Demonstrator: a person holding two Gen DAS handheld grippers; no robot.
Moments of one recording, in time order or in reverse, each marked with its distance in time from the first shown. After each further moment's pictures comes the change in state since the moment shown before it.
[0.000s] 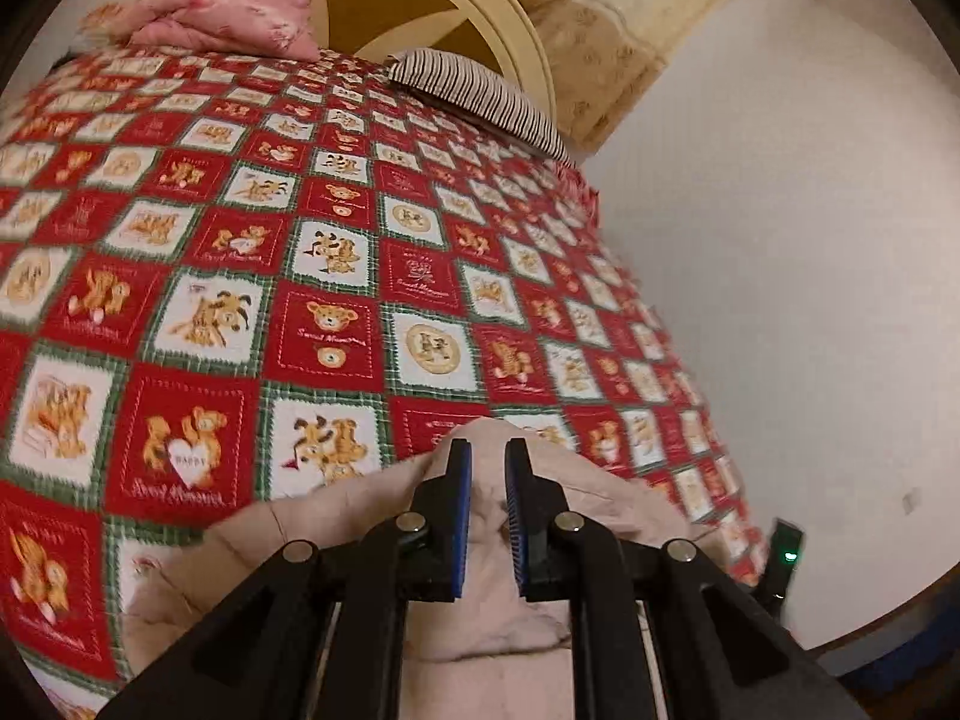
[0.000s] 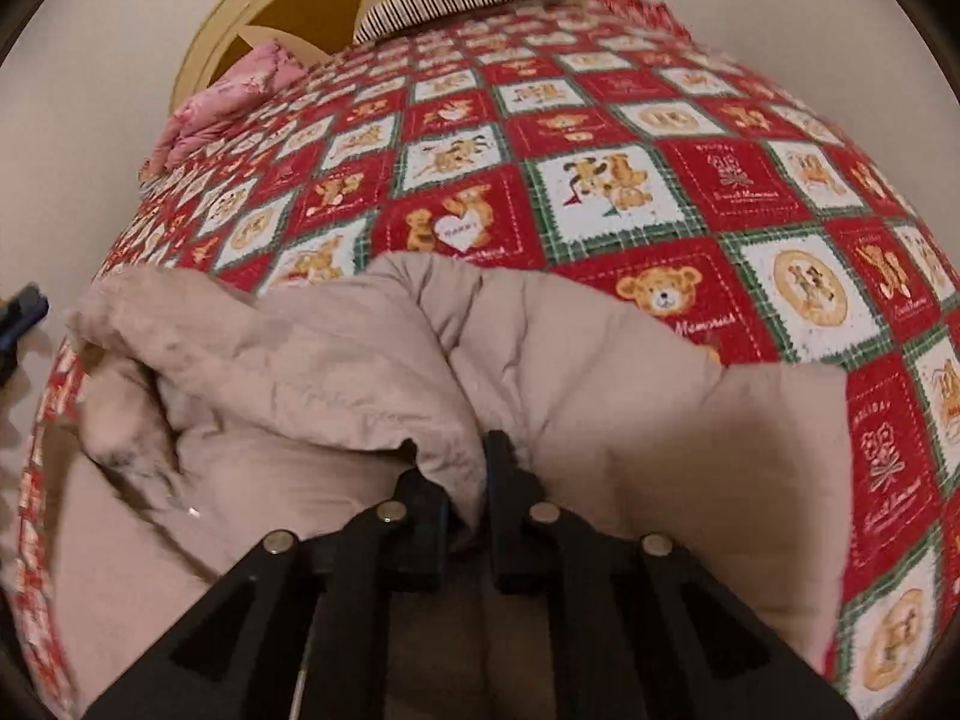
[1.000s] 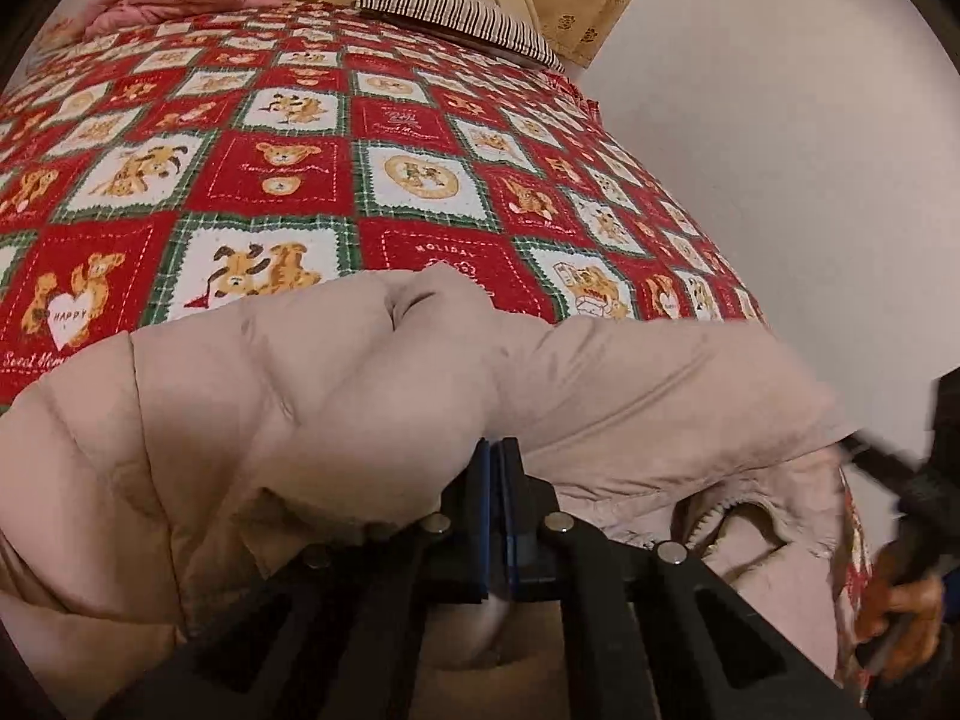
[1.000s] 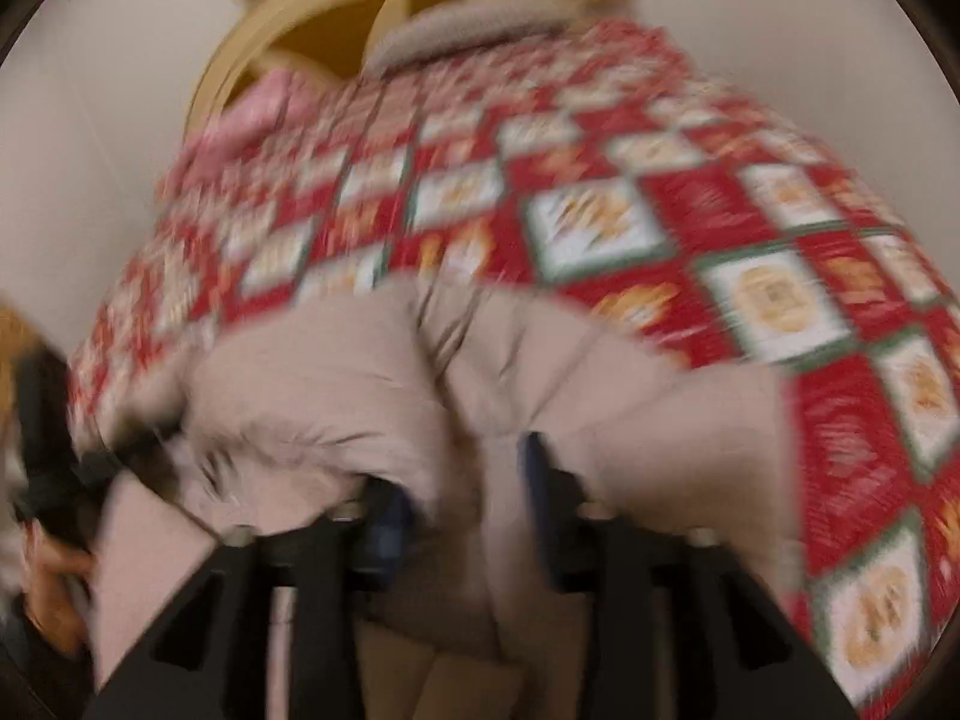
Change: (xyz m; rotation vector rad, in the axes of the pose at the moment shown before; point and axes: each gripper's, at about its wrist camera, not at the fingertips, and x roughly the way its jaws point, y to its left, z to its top) left arm 0.080 0.005 -0.087 0.095 0.122 0.049; right arm -0.057 0.003 0.024 0.223 -0.076 -0.089
